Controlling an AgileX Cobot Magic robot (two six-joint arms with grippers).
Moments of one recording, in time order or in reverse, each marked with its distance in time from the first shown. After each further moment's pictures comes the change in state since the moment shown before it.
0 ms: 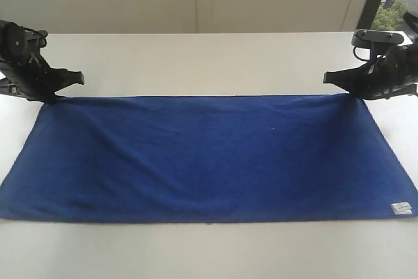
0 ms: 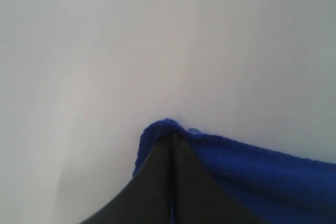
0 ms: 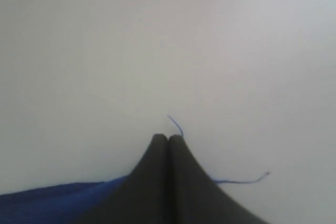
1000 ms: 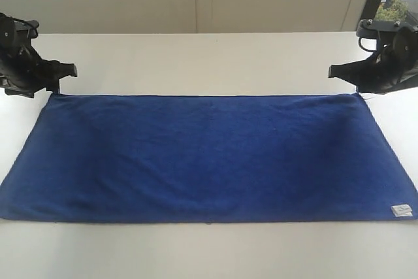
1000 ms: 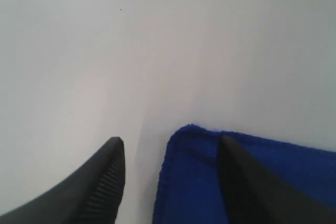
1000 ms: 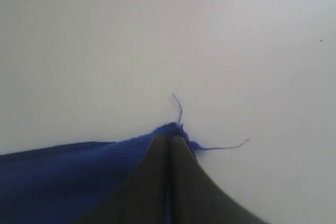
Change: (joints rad) left arm 0.014 -0.051 0.005 0.001 -0.011 0.022; right arm 0.009 -0.108 0.011 0.000 0.149 -0.009
